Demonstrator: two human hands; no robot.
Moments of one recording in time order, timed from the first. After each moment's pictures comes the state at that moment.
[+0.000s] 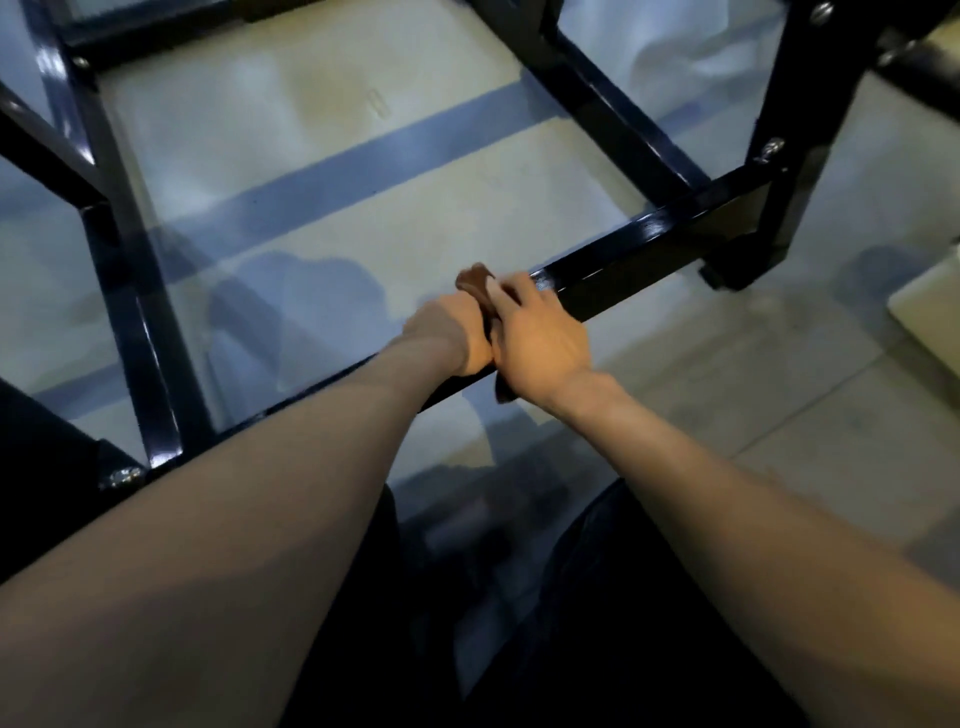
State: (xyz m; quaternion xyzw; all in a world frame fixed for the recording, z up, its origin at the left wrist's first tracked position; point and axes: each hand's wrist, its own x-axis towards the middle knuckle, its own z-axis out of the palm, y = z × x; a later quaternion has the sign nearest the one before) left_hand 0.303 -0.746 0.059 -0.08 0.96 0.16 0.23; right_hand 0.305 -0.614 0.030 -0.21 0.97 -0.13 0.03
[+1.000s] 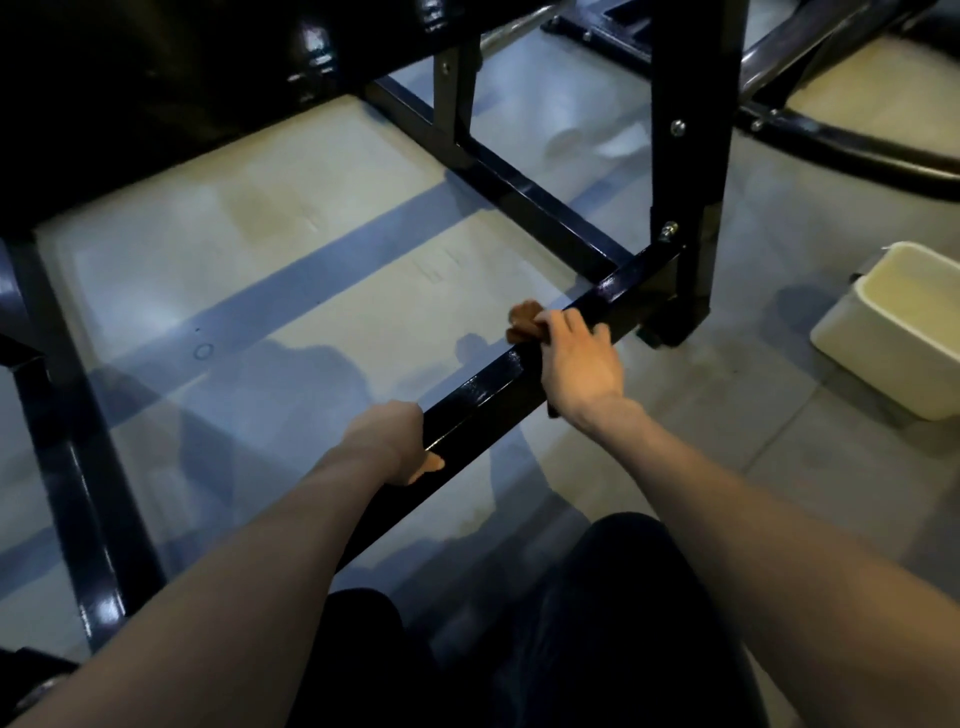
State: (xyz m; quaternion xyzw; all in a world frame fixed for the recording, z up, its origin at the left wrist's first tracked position) left_hand 0.264 -0.756 0.049 0.00 0.95 0.03 0.31; right_hand 0.209 -0.521 0.033 -0.01 0.99 -0.17 0.01
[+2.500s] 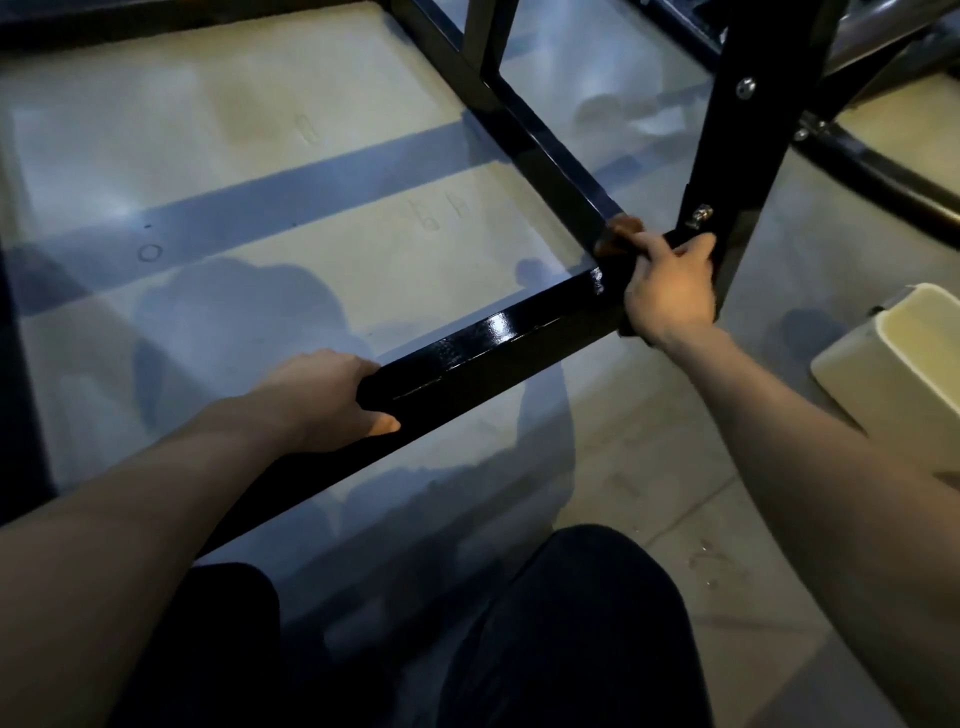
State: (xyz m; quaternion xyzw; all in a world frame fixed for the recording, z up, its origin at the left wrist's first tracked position) left_hand 0.275 -0.776 0.038 0.00 0.96 0.12 0.24; right_hand 0.125 -0.427 0.020 0.03 0.99 -0.13 -0.07
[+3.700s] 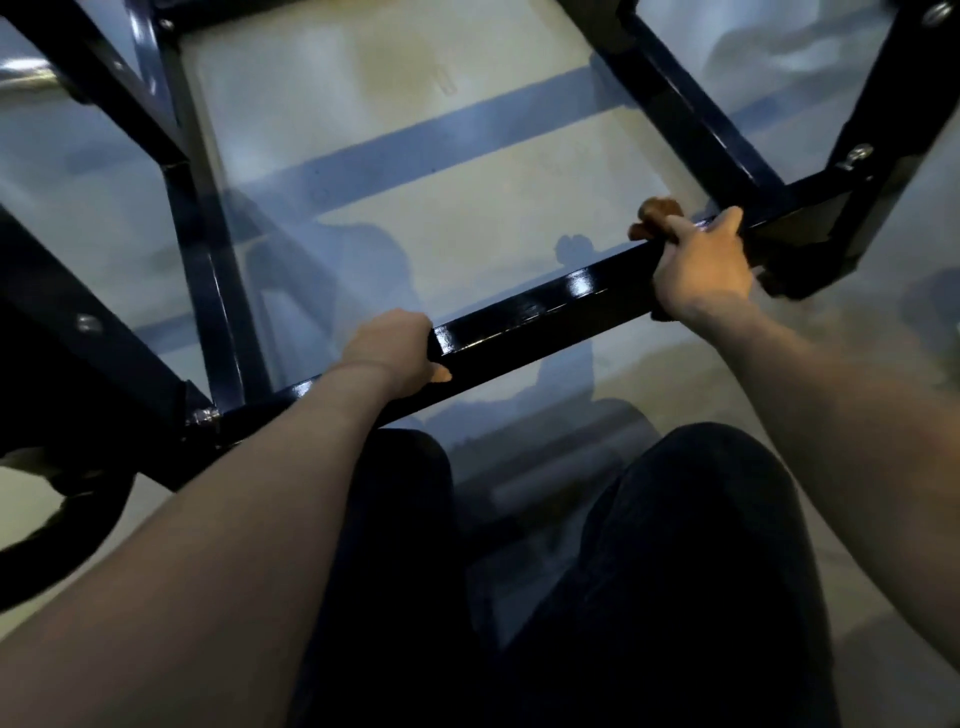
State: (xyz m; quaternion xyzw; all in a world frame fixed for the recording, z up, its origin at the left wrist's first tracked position) left_hand 0.366 -0.847 0.050 -0.12 0.96 0.08 0.24; right_hand 0.224 -0.547 0.052 0.01 0.99 -0.14 0.02
